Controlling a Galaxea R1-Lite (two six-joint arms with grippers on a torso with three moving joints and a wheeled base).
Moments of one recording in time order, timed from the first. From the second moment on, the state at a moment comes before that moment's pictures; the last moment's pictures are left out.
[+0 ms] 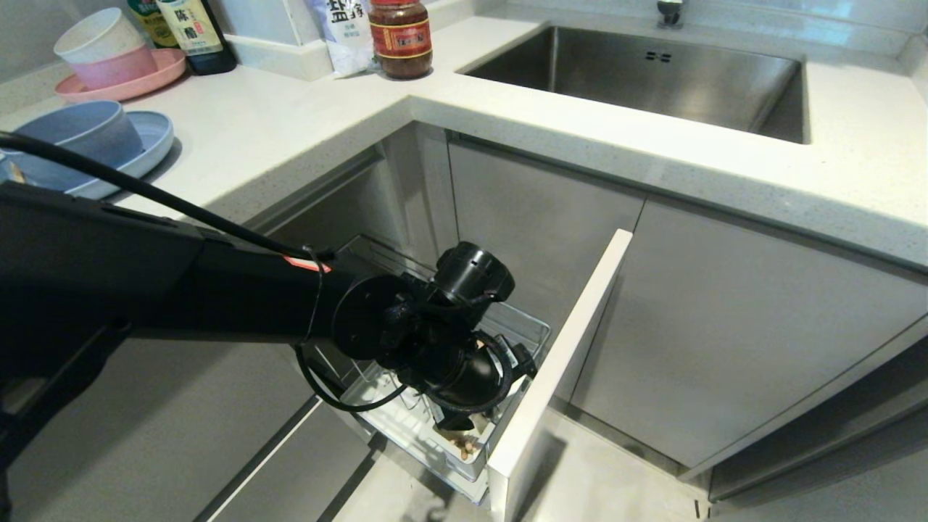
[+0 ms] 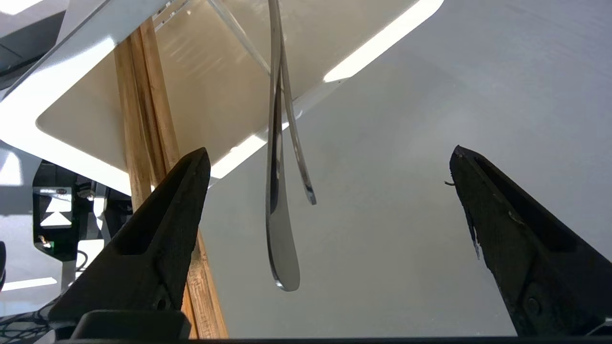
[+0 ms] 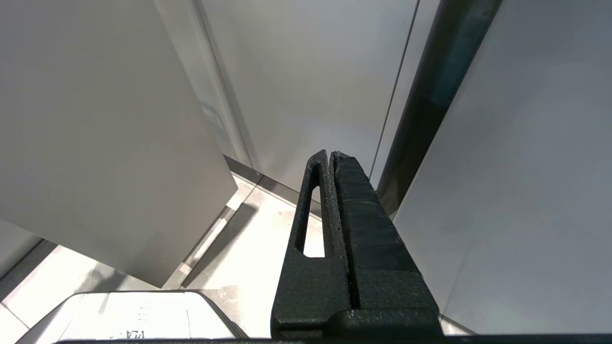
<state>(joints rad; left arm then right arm) -0.79 2.01 -1.41 0.39 -0.02 -1.11 0.00 0.00 0.00 0.00 0.00 0.02</state>
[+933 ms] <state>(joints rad) -0.79 2.01 -1.41 0.39 -0.02 -1.10 0.00 0.00 0.00 0.00 0.00 0.02</state>
